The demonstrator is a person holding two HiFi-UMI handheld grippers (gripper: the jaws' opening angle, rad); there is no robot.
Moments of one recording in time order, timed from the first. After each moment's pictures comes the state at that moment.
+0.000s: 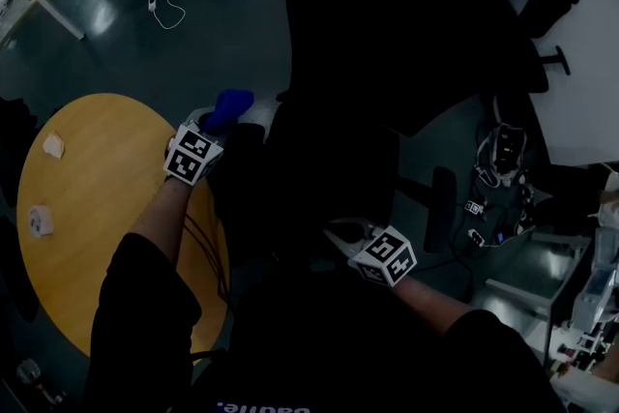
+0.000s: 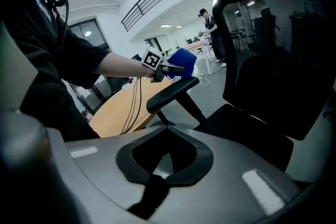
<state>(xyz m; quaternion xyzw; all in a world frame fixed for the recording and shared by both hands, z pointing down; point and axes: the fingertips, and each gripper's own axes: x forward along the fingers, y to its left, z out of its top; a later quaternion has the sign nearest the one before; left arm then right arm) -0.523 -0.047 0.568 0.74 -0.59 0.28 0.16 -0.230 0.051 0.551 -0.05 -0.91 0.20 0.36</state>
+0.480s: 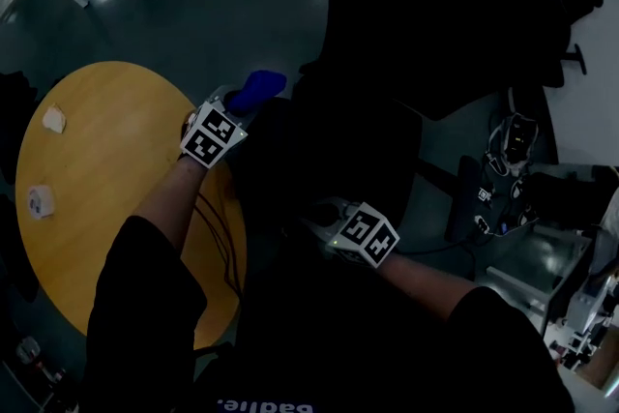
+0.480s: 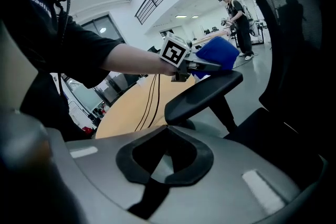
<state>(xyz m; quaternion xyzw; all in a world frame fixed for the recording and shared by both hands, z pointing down) -0.511 -0.042 0.591 0.78 -0.54 0.29 0.15 -0.322 0.117 0.566 -0.16 -0.89 0.20 0.37</state>
